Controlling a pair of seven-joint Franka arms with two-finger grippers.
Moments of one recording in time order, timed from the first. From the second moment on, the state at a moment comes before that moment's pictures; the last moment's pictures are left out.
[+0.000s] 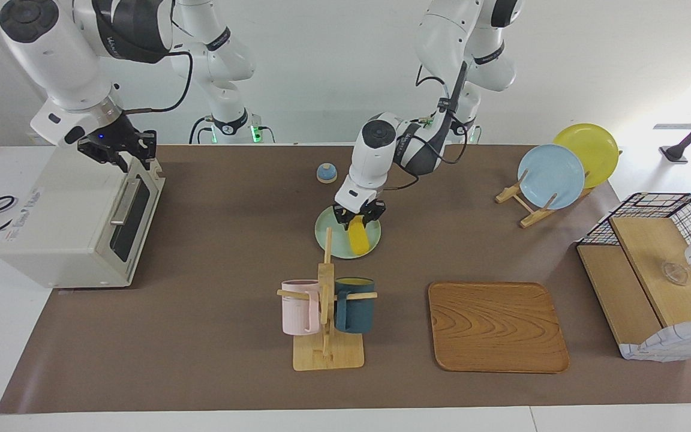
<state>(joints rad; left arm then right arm) -0.78 0.32 0.04 -1.97 -0.14 2.36 -0.73 -0.06 -0.02 0.00 -1.67 -0.06 1.50 -0.22</state>
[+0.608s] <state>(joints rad) -0.42 0.27 0.07 -1.72 -0.14 2.09 -0.41 0.06 -0.01 -0.09 -1.66 -0.04 1.49 -0.13</state>
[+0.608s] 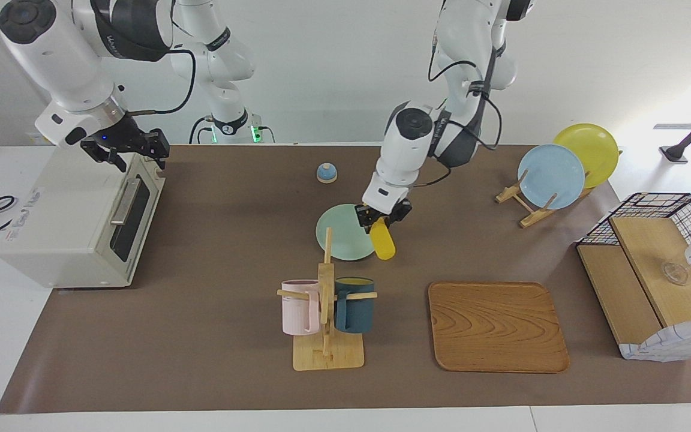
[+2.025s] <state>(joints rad) -0.16 0.70 0.03 -1.35 -0.15 2.20 -0.04 0.02 -0.01 -0.06 -1.66 -0.04 1.49 -0.06</state>
